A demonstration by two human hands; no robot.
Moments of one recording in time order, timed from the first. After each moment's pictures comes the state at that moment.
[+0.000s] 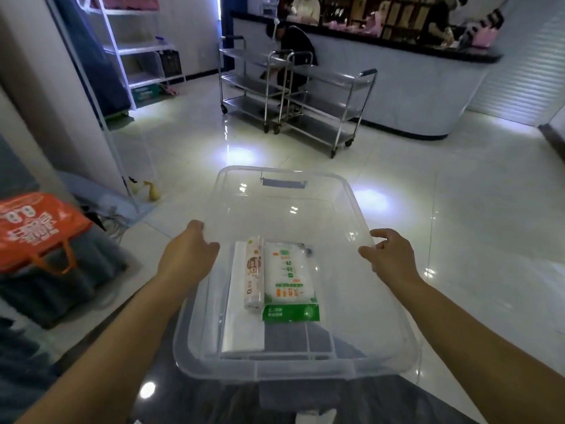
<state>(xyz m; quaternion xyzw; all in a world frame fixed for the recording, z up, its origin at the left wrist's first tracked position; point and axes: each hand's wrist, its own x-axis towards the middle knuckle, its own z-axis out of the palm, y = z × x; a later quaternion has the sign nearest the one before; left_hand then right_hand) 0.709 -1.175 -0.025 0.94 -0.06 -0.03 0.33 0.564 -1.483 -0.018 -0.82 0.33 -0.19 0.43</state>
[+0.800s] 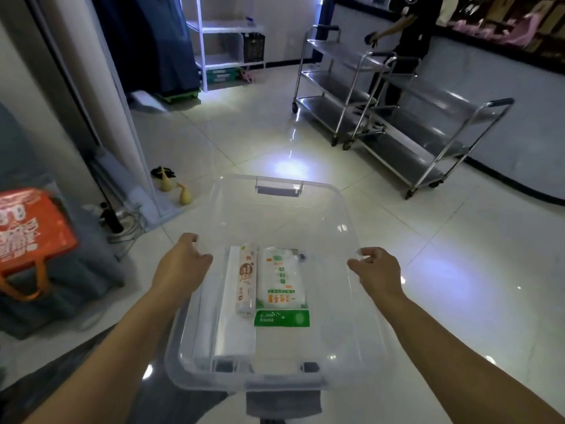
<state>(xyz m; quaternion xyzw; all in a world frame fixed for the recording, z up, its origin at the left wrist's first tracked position) 1.162 -1.337 -0.109 0.91 0.15 -0.01 0.39 1.124 -1.674 -0.083 -0.85 0.24 -0.07 0.46</state>
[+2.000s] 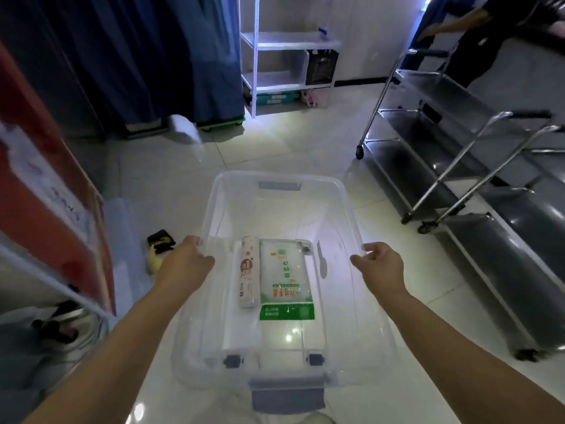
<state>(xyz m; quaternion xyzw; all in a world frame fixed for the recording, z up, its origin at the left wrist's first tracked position) 2.059 -1.384 -0.117 0.89 0.27 0.00 0.37 2.122 -1.718 -0.102 -0.88 0.13 0.00 0.46</state>
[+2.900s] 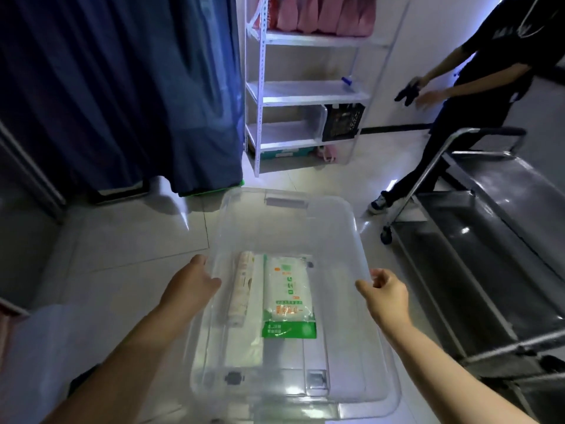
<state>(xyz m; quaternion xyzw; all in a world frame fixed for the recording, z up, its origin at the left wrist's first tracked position) 2.800 -1.323 -0.104 0.89 0.28 -0.03 0.36 2.885 -1.653 -0.113 -0.88 0.10 -0.03 0.47</state>
